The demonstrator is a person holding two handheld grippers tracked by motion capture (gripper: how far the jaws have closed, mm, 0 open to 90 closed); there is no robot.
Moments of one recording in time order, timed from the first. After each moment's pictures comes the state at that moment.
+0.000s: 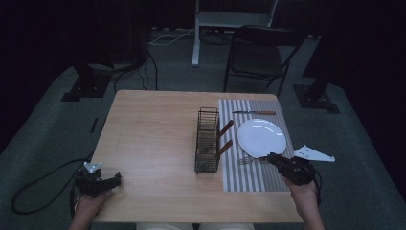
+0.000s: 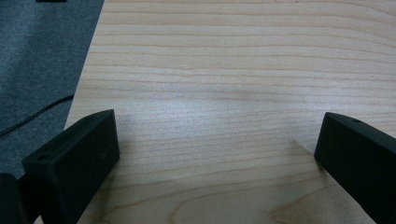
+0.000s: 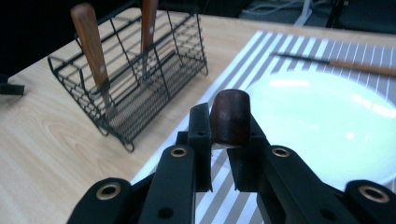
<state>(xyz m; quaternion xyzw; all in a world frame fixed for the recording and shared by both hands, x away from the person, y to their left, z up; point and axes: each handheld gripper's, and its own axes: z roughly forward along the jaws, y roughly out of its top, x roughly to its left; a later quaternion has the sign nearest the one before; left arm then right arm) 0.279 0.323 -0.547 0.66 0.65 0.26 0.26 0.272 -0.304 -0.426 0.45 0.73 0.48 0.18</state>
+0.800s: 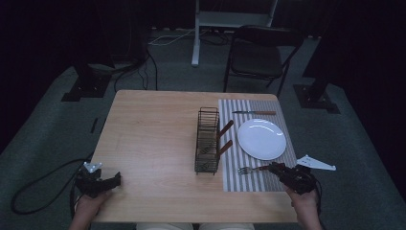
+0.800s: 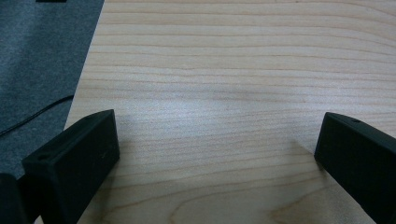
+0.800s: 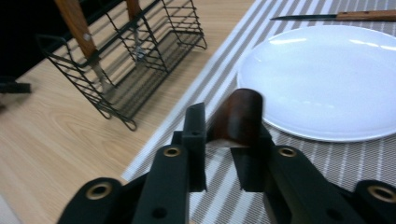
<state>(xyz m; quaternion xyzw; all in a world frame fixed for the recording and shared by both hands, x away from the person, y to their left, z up) 0.280 0.323 -0.547 0.66 0.65 0.26 0.26 0.264 -0.319 -0.458 0.49 0.72 0.48 0.14</state>
